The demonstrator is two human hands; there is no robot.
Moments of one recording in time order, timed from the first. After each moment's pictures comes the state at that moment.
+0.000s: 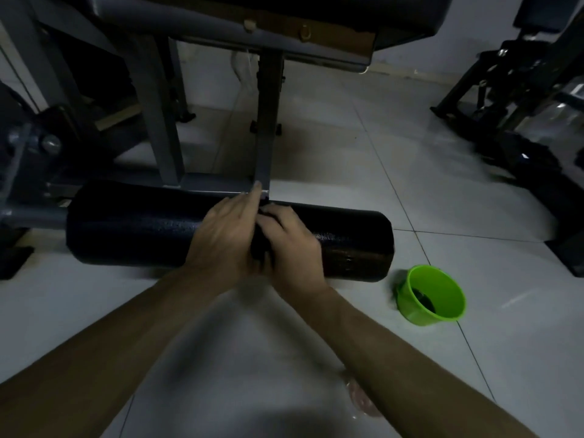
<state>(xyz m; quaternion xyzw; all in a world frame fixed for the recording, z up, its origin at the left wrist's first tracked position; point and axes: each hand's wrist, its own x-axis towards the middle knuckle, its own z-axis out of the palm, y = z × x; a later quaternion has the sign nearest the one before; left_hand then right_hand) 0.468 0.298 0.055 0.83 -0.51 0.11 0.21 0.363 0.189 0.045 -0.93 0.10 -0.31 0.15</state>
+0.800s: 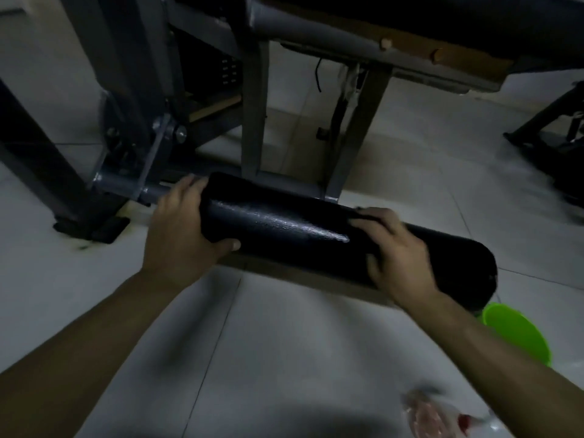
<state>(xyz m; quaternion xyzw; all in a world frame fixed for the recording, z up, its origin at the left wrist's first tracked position) 0.570 0.471 0.040 0.89 -0.29 0.12 0.34 0.371 0.184 0.065 -0.96 0.04 -0.28 0.07</state>
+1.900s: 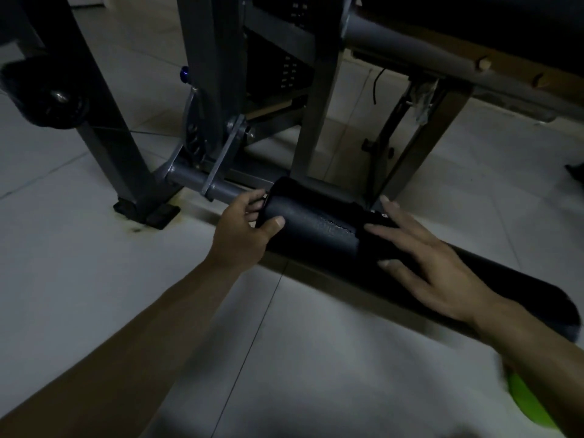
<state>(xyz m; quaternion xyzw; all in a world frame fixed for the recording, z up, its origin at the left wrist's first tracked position) 0.586 0.474 0.024 0.73 -0.13 -0.06 0.66 0.416 0.204 0.096 -0.98 -0.10 -0.08 0.13</state>
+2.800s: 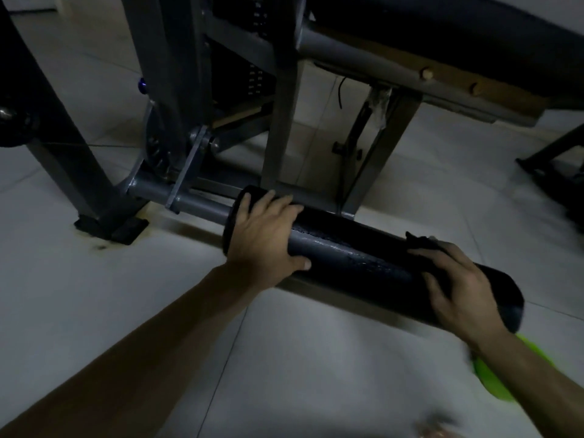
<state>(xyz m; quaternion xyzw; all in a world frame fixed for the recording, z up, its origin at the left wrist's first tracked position) 0.559 0.414 0.066 0.90 -0.39 0.05 0.21 0.346 0.155 0.076 -0.96 0.13 -0.22 0.09</state>
